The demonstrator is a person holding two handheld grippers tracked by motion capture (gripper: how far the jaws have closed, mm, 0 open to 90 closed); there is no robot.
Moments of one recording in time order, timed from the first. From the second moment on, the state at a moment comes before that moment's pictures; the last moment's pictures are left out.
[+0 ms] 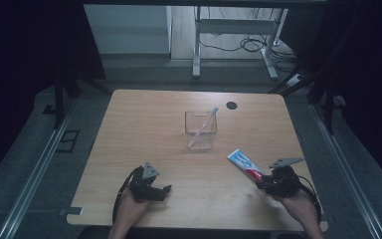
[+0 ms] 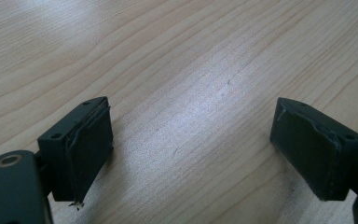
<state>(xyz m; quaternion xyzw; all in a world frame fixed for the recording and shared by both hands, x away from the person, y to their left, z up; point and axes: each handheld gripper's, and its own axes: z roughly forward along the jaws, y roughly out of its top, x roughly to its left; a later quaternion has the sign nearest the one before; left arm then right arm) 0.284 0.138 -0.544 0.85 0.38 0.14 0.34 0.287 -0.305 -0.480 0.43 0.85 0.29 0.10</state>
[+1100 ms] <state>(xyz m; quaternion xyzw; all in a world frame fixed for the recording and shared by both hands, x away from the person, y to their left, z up) 0.284 0.138 -0.544 0.85 0.38 0.14 0.34 0.333 -0.289 -0.482 0.43 0.88 0.18 0.08</state>
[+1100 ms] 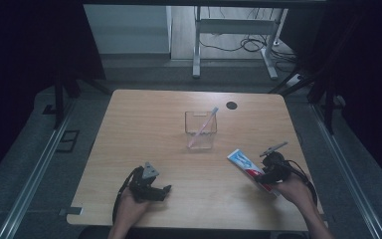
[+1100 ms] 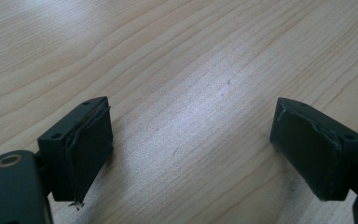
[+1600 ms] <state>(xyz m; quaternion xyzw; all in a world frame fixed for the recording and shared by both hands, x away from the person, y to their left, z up) 0.284 0.138 -0.544 0.85 0.38 0.14 0.34 0.356 -0.275 -0.494 0.42 0.89 0.15 0.08</state>
